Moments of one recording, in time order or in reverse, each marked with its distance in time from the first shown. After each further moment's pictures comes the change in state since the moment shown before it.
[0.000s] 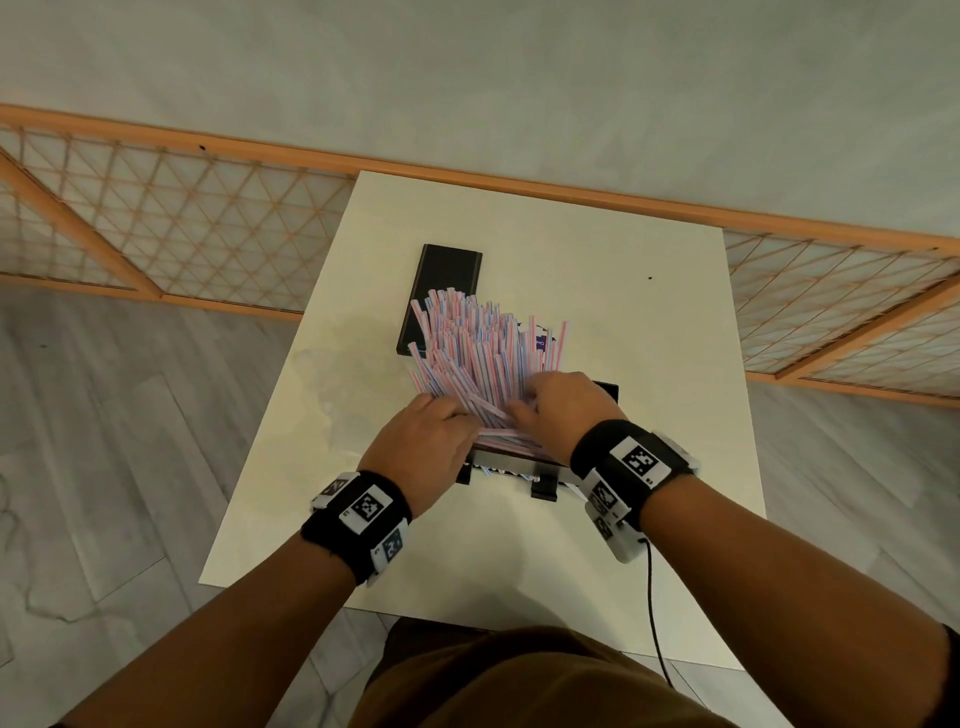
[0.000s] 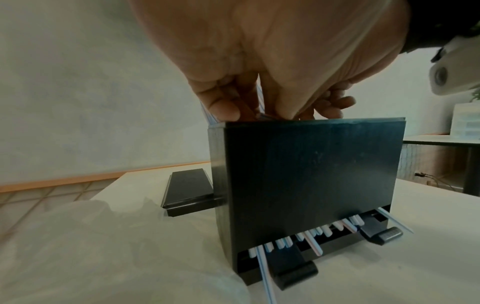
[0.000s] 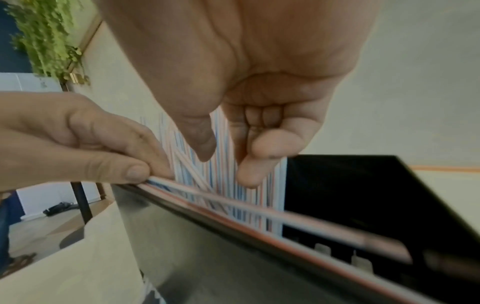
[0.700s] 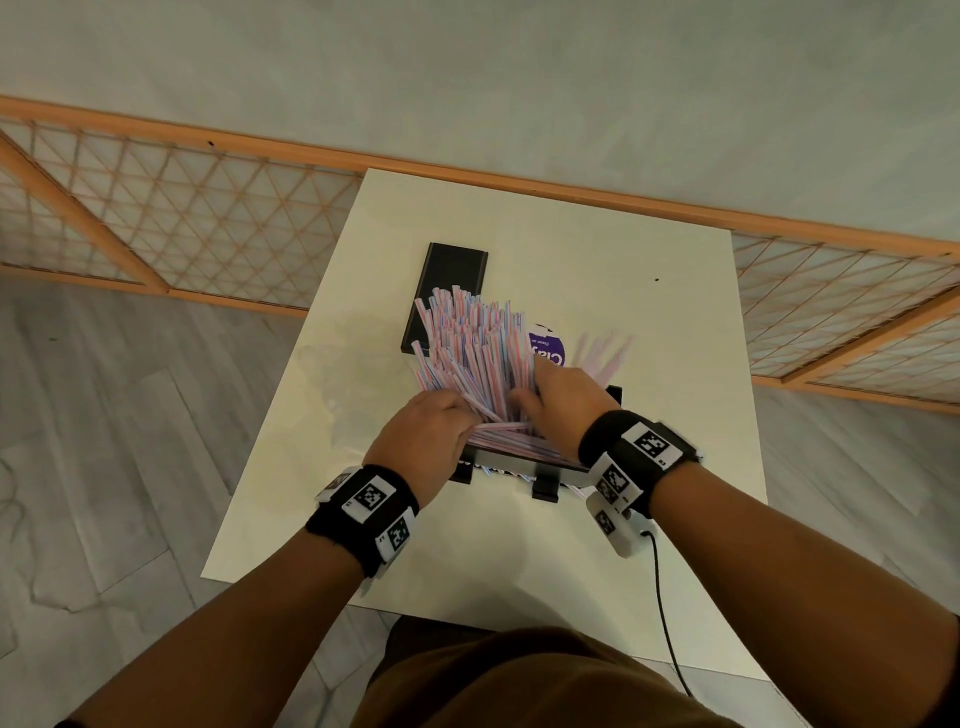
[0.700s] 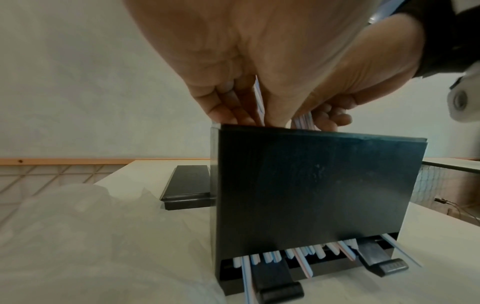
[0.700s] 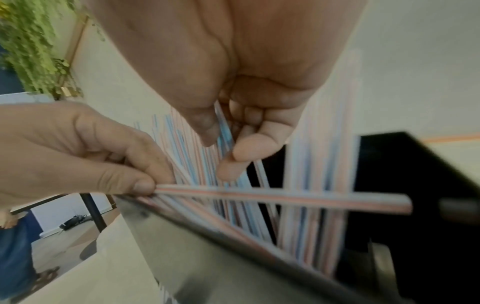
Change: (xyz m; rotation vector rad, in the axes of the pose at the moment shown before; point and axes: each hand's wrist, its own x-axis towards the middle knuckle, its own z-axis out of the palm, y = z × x) left_hand 0.005 -0.002 0.002 -0.092 0.047 -0.064; right_hand 0.001 -0.001 -0.007 0.201 0.002 -0.088
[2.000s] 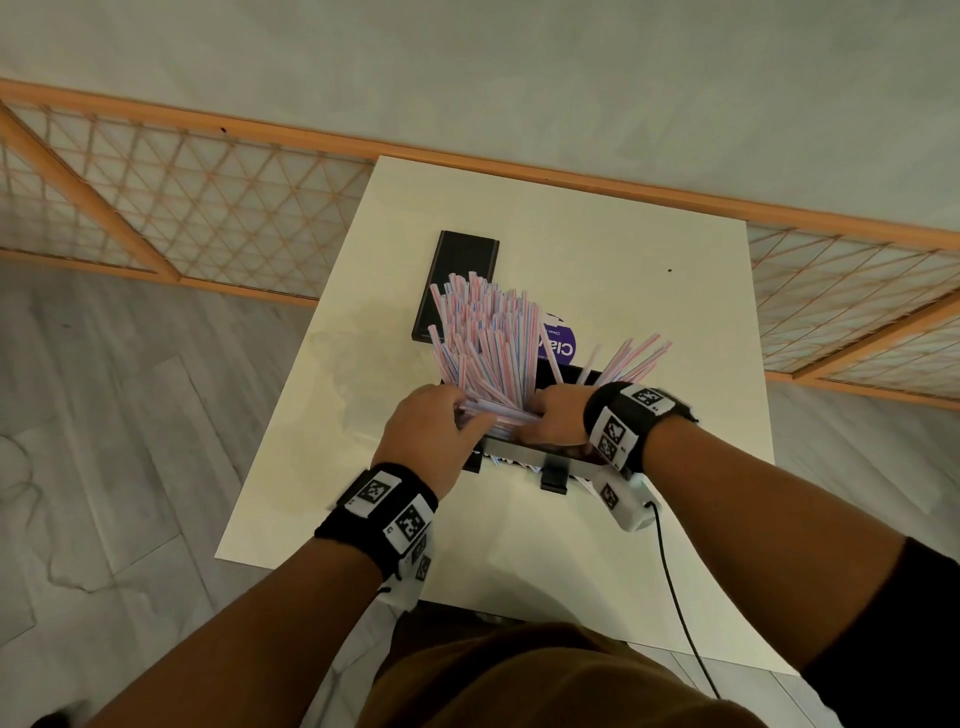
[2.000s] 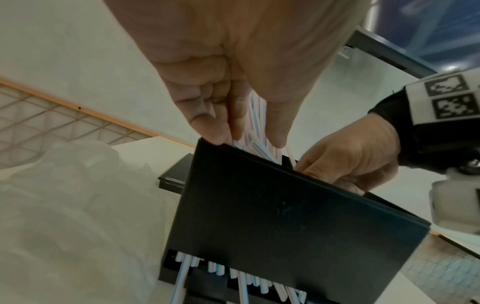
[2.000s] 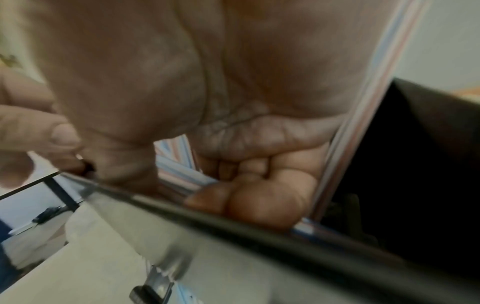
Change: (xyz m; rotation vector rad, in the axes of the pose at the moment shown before) left_hand -0.008 0.017 -0.009 -0.185 -0.026 -0.484; right_hand 0.024 0.005 0.020 -0.259 -0.524 0.131
